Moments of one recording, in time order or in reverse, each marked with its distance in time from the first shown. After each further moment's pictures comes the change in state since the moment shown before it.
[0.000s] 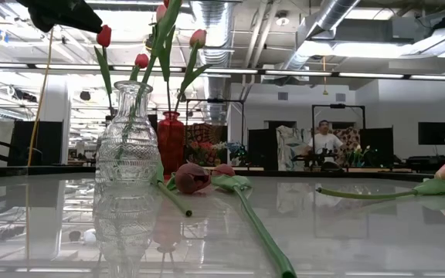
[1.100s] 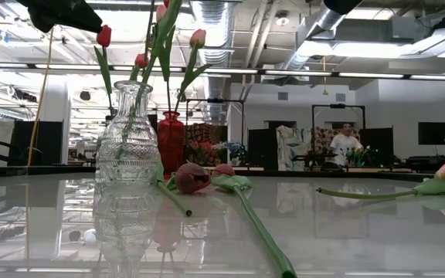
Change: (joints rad) left arm 0.000 0.000 0.000 0.002 0.003 -0.012; right arm -0.084 0.302 0.183 0.133 -0.229 -0.052
